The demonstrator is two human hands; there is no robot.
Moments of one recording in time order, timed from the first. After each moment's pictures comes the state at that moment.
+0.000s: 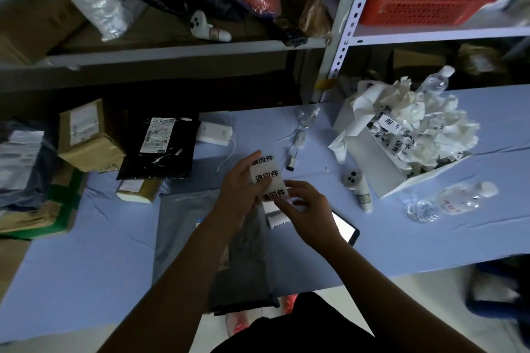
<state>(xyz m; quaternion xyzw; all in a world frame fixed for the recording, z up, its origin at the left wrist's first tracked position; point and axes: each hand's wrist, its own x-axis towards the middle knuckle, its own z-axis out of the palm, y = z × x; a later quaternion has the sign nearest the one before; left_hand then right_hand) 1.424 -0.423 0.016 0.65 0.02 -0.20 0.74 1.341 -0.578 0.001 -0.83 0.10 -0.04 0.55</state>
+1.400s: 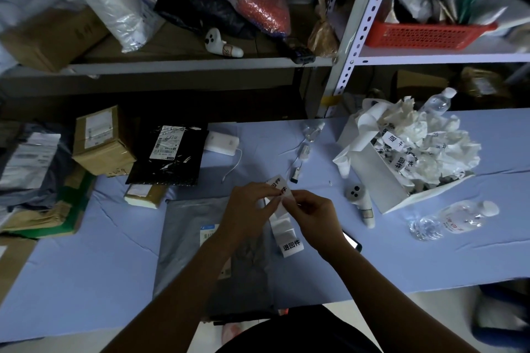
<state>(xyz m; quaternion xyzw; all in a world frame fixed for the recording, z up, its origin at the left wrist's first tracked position) 1.409 -0.412 0.016 0.86 -0.21 -0.02 0.46 1.349 -0.582 0.006 -0.77 0.10 -0.02 0.63</state>
